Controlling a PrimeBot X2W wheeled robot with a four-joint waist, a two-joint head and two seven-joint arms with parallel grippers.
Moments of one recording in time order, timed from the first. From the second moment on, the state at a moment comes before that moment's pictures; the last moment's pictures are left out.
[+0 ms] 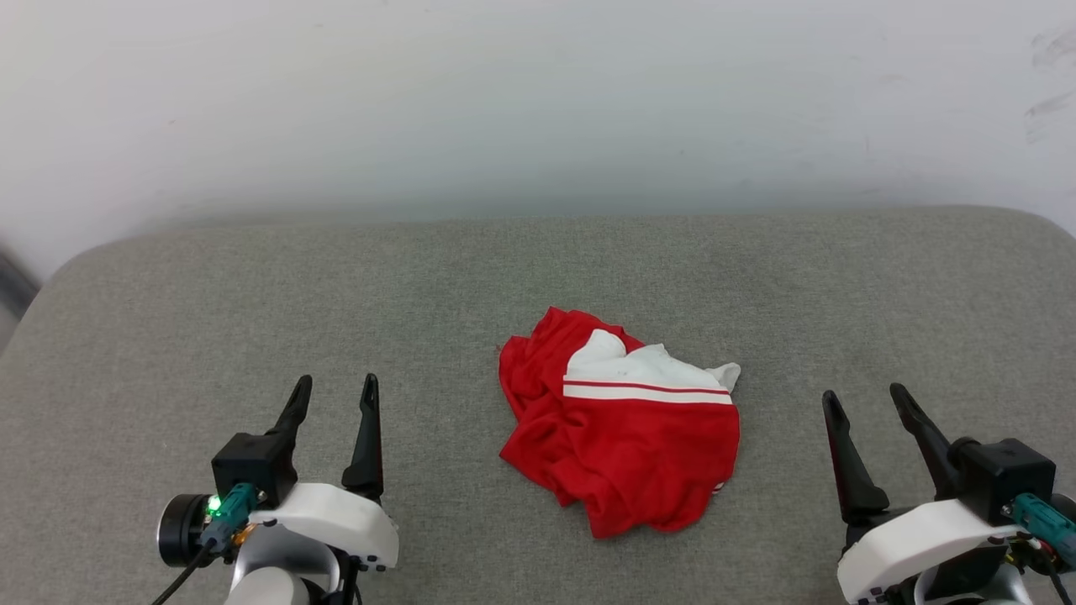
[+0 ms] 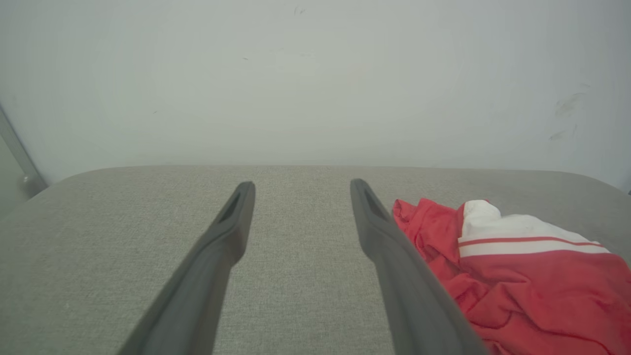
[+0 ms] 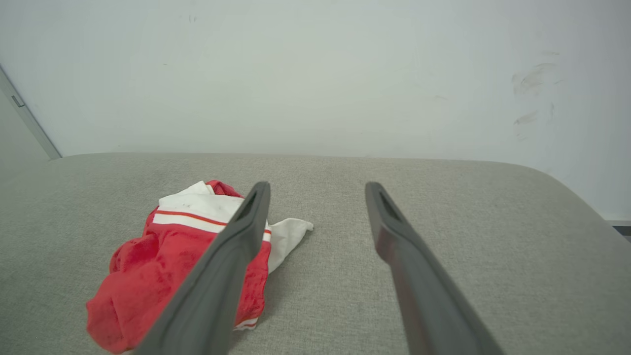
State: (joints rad) left arm -0.13 0.24 -0.28 0.18 -0.39 0.16 -0.20; right arm 0.04 -0.05 -0.01 -0.06 0.10 0.13 0.03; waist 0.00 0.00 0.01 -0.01
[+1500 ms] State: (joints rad) left arm -0.72 0.33 -0.68 0.33 -0.61 -0.11 0.46; right arm -0.10 -0.05 0.03 0.05 0.14 0.13 -0.04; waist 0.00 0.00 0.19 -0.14
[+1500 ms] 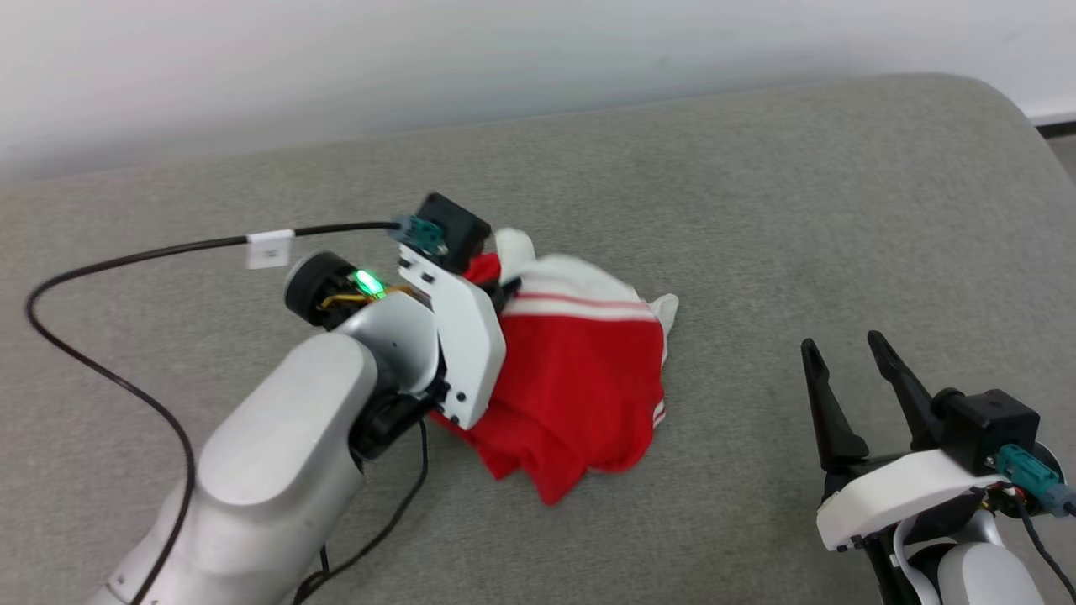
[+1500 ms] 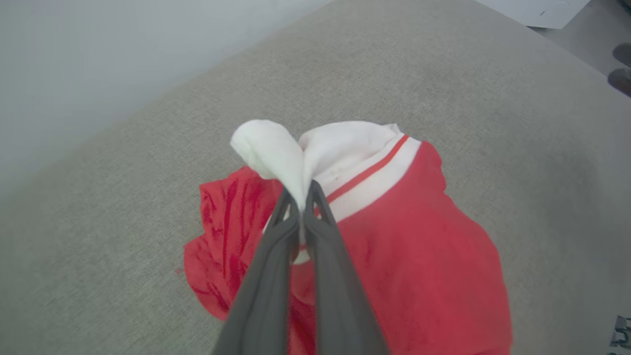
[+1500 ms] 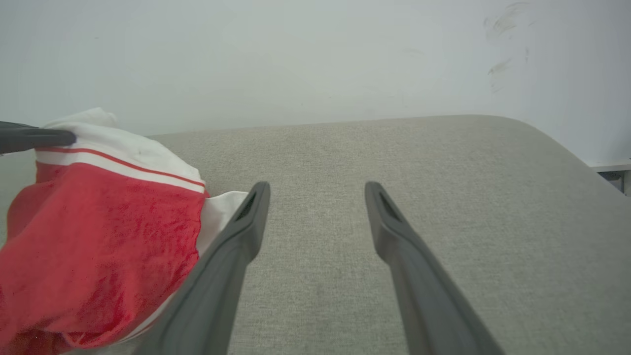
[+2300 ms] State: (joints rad) left arm -0.02 0.43 -0.42 0.09 -0.77 0.27 0.23; right arm -0.06 -0.05 -0.03 0.00 0.11 0.13 0.01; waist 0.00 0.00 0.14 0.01
